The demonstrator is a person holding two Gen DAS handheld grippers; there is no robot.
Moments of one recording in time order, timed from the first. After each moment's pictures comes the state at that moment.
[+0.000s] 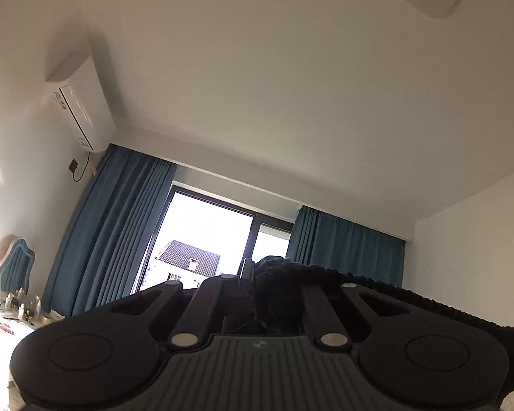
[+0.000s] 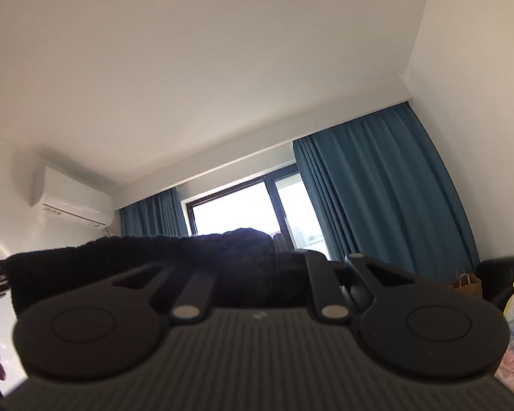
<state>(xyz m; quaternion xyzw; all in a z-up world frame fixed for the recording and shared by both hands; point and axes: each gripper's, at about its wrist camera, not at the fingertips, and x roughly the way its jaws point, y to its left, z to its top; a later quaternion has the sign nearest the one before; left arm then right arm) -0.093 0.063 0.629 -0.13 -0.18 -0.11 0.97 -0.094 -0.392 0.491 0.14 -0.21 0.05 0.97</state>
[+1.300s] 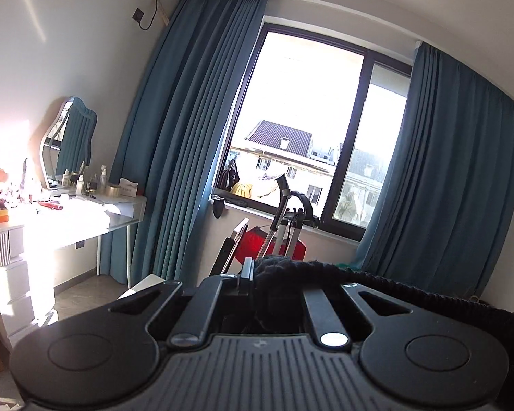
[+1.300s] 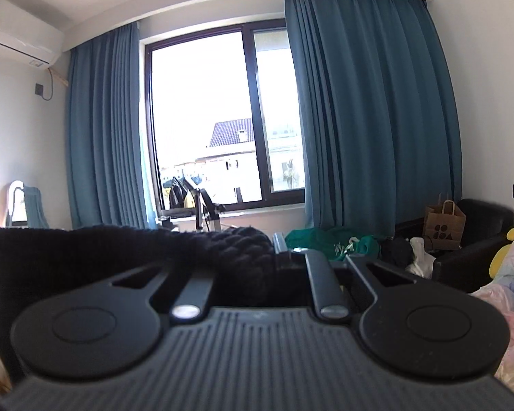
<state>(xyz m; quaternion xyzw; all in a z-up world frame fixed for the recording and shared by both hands) 0.349 0.073 0.272 -0.13 0.10 0.03 0.99 0.403 -0.320 0.219 0.07 0.07 -0.01 1.00</state>
